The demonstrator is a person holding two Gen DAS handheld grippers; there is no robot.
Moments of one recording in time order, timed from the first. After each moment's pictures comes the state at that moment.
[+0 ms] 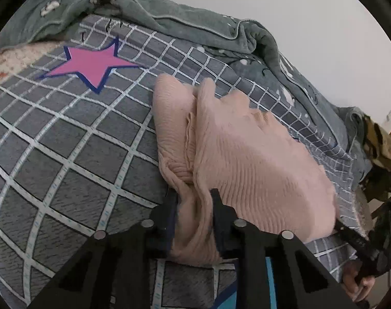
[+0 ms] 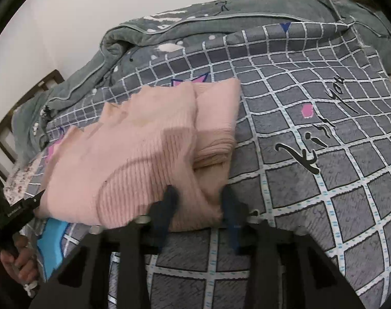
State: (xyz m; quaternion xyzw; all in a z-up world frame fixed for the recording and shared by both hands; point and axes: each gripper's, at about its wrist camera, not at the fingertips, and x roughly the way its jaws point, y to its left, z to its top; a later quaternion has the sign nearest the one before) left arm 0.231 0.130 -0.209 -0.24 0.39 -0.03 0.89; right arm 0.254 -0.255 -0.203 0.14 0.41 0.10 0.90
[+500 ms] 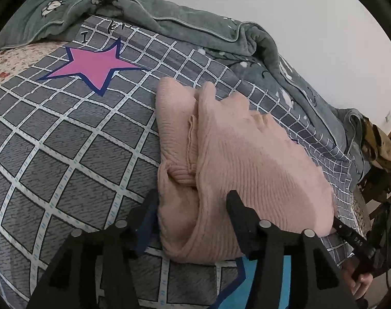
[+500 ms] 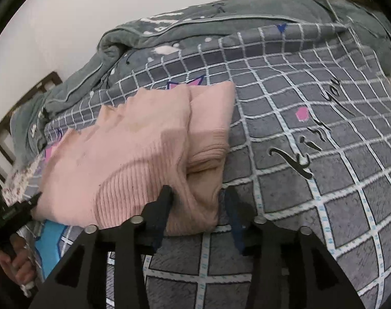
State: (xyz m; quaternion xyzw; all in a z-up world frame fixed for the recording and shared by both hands) left arm 0.228 0.132 -0.206 -0.23 0.39 -0.03 0.89; right arm 0.259 -0.251 -0.203 0.11 0.41 0.09 0.90
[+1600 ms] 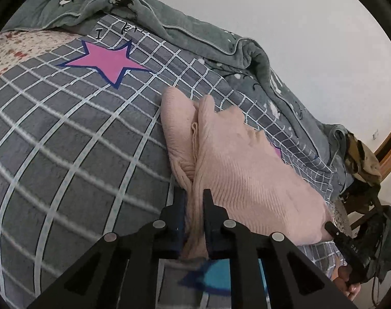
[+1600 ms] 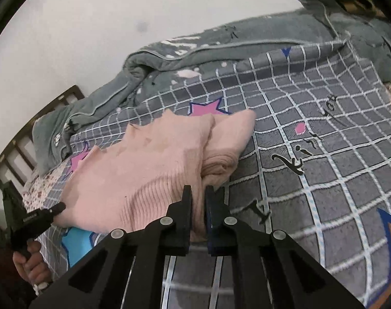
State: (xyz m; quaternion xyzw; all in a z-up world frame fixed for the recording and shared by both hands) left arm 0.182 0.145 -0.198 -0.29 0.36 -0.05 0.89; right arm 0.202 -0.270 -0.166 0.15 0.35 0.13 0.92
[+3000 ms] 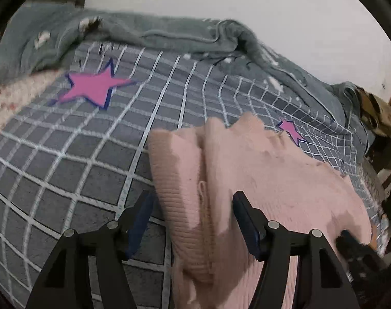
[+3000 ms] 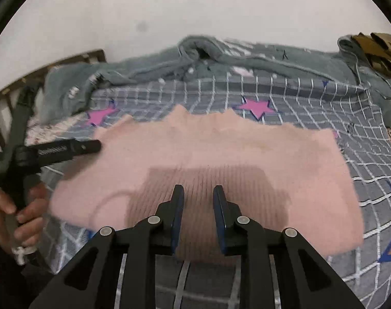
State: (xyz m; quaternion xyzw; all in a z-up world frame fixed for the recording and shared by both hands) left arm 0.201 0.125 -0.189 -0.16 0.39 -0.04 0.90; right arm 0.137 -0.131 -0.177 0.02 0.33 0.12 0.94
